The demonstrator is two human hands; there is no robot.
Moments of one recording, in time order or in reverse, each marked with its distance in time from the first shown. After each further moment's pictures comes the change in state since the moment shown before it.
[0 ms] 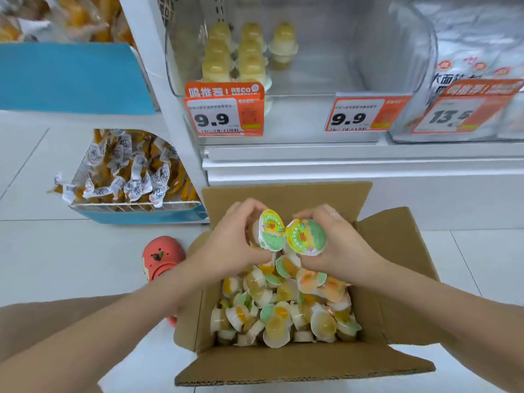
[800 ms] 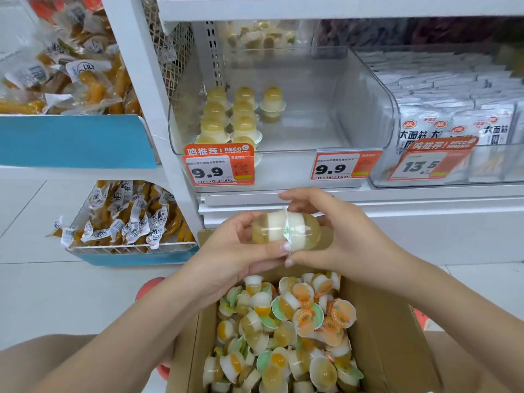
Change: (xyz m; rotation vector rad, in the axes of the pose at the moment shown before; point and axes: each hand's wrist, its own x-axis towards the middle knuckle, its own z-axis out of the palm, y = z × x) left_hand 0.001 0.093 -0.022 -0.763 -0.094 -0.167; right_hand 0.013 -0.069 -0.083 0.004 0.102 -0.264
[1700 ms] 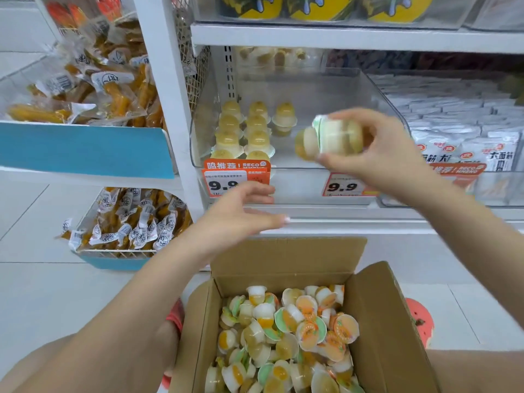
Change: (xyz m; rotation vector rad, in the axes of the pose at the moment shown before) left_hand 0.023 0.051 -0.022 0.563 0.175 0.085; right_hand 0.074 -0.022 -0.069 0.016 0.391 0.137
